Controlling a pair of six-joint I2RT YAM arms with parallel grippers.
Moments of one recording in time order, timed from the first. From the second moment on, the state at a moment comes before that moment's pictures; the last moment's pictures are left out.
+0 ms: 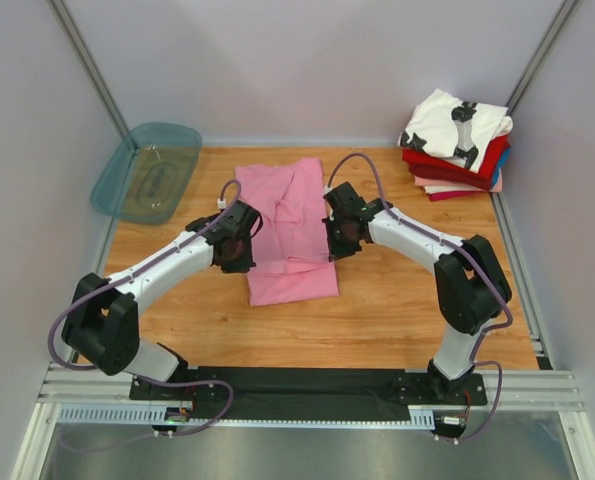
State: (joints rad) left arm -0.56 1.44 1.03 -0.73 -0.18 -0.62; right arm 0.59 1.77 1.30 -0.64 -0.05 0.40
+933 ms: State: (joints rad) left arm -0.50 1.62 1.11 -0.67 -0.19 -0.55; right arm 0.52 1.95 1.47 -0.66 -0.12 0.38
